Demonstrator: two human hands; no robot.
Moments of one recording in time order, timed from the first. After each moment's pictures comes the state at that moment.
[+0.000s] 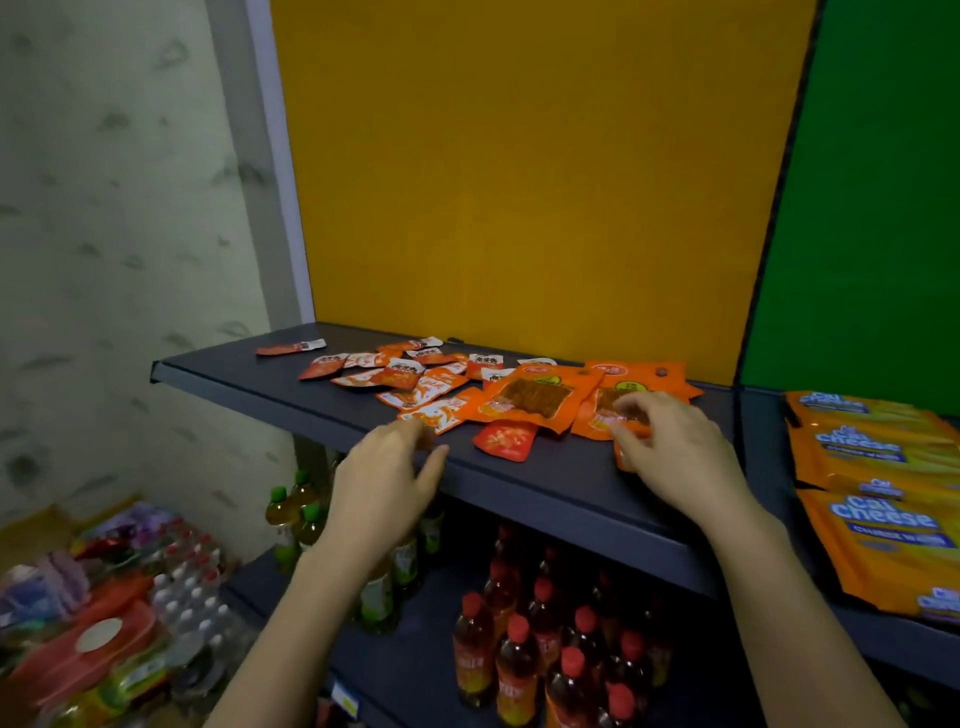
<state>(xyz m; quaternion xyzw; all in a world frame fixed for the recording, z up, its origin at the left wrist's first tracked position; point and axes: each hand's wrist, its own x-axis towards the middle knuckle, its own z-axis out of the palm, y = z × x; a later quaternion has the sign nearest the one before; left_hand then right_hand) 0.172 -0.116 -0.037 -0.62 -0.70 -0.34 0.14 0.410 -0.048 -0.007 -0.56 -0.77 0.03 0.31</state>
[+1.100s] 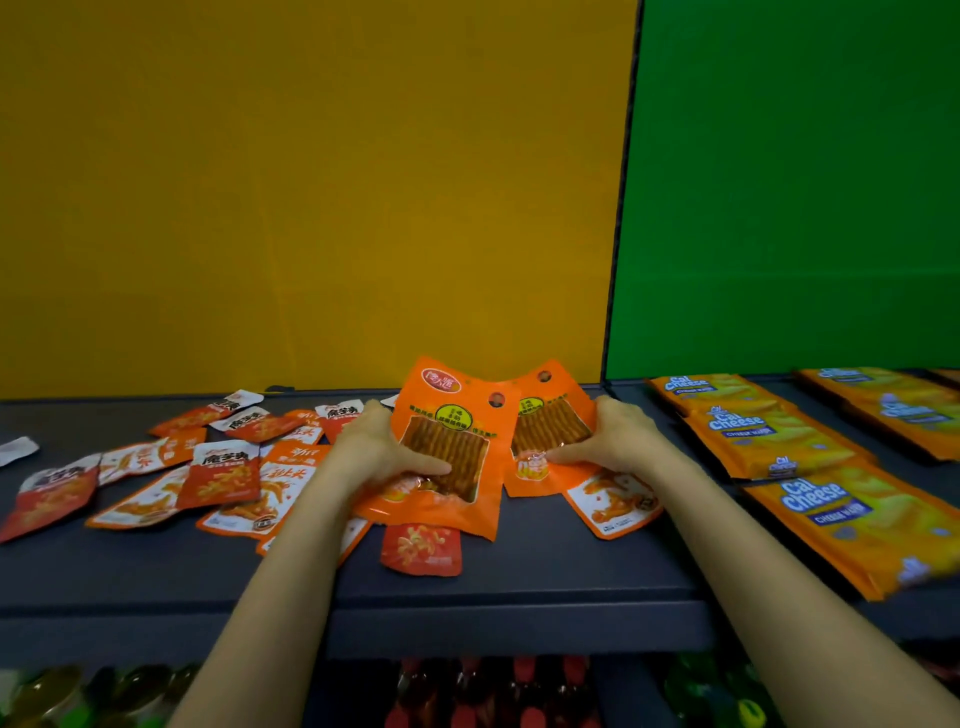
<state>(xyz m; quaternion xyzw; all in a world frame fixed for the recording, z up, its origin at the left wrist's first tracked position) 0.170 0.078 0.012 -0.68 -0.65 -0.21 -0.25 0.401 0.041 0.000 -0.79 -0.57 0.11 0.20</state>
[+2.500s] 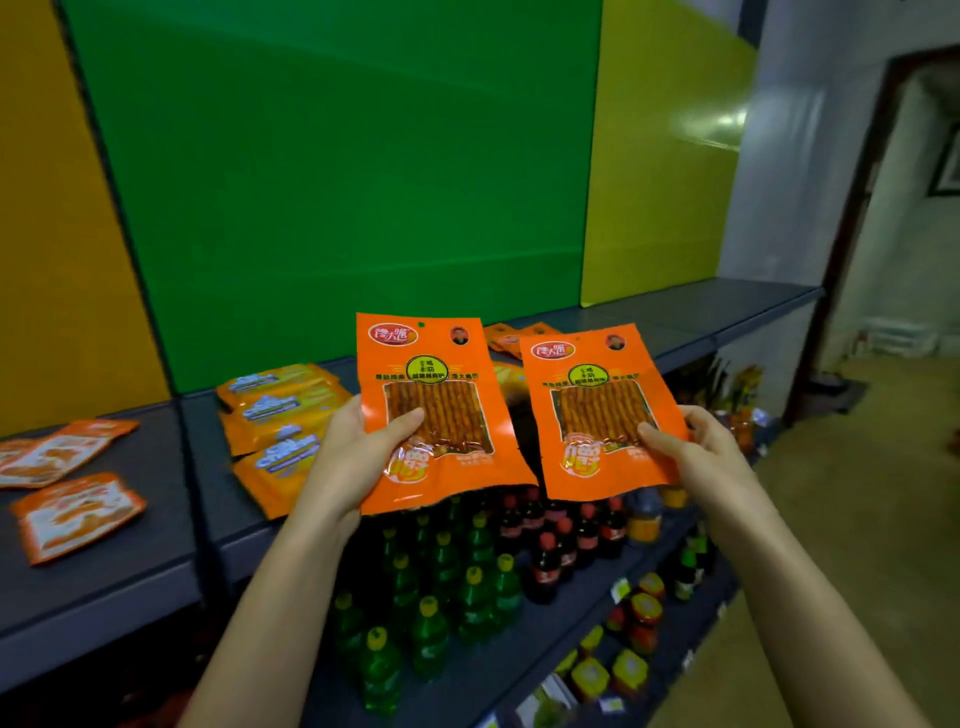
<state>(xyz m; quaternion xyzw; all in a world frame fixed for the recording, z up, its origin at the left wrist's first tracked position) 0.488 -0.147 0.004 -0.66 -0.21 -0.36 -0.63 0.667 -0.352 -0.018 -0.70 -0.22 0.06 0.67</state>
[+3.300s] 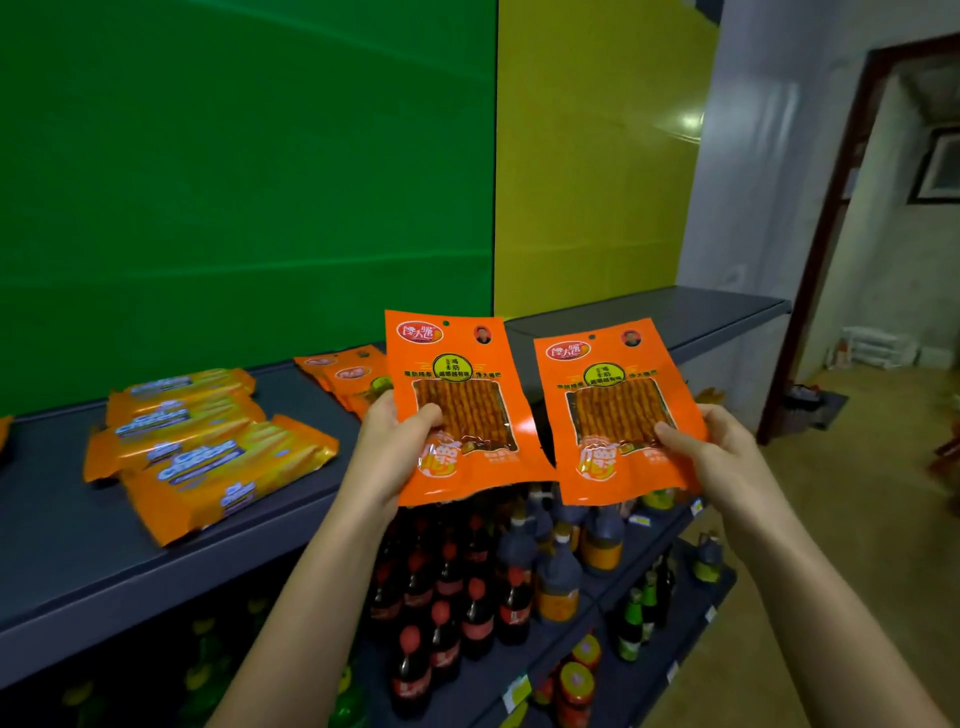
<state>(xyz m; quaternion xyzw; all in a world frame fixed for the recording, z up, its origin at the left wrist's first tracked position) 0.816 -0.212 -0.009 -0.66 -0.23 -0.34 -0.63 0.971 -0.418 -0.028 -0.71 -0.22 0.02 0.67</state>
